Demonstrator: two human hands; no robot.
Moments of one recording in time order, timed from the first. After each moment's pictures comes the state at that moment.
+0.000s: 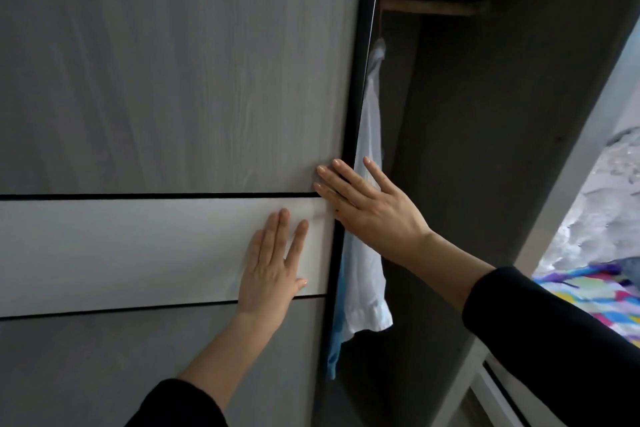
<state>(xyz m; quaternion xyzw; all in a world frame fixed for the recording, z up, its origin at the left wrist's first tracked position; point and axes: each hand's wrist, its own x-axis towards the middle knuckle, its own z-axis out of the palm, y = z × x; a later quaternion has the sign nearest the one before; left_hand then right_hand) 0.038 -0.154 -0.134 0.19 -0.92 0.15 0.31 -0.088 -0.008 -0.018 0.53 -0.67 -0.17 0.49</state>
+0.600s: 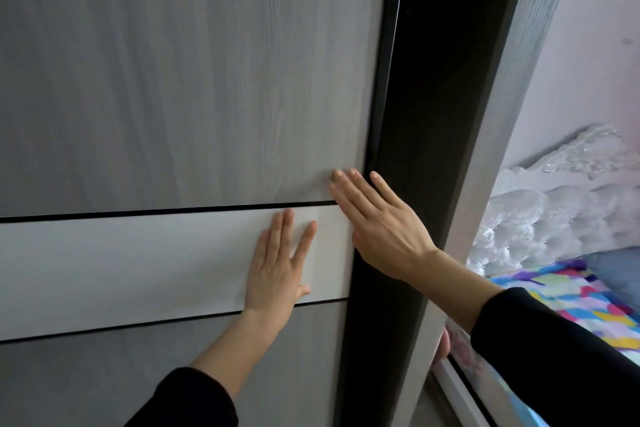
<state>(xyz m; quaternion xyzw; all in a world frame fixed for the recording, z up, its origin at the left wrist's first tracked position) -0.057 -0.053 -0.114 0.17 -0.92 0.18 0.31 -0.148 0.105 -0.013 0.49 -0.76 -0.12 0.41</state>
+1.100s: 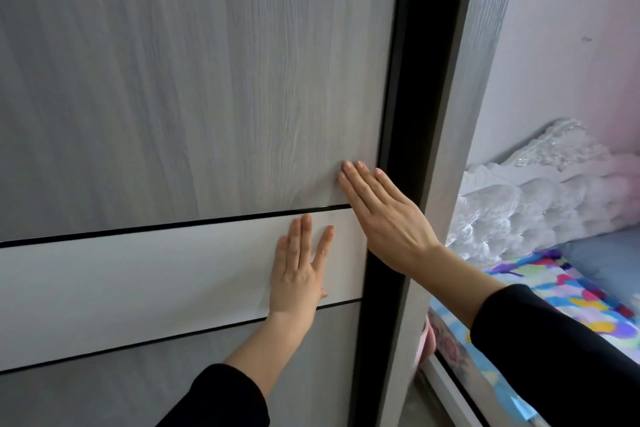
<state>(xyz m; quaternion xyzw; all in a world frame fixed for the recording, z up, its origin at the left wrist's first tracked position) -0.108 -0.001 -0.113 0.17 -0.92 0.19 0.31 -0.175 0.139 -0.004 0.45 -0.78 -0.09 0.42</state>
